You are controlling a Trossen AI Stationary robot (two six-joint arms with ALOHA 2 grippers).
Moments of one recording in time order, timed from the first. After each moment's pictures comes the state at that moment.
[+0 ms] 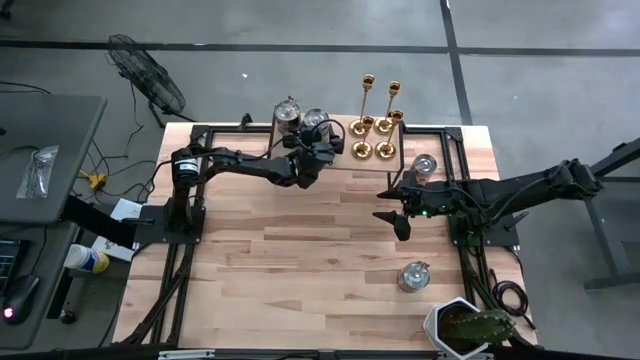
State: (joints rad) left arm 0.24 1.96 1.29 0.38 -1.20 -0.34; right arm 0.13 0.90 0.61 -0.16 0.26 0.37
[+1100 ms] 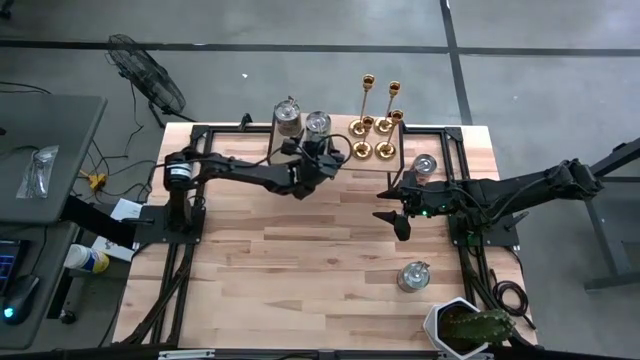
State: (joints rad) left arm 0.14 1.91 1.29 0.17 -1.23 -0.29; right arm 0.13 0.90 0.61 -0.16 0.26 0.37
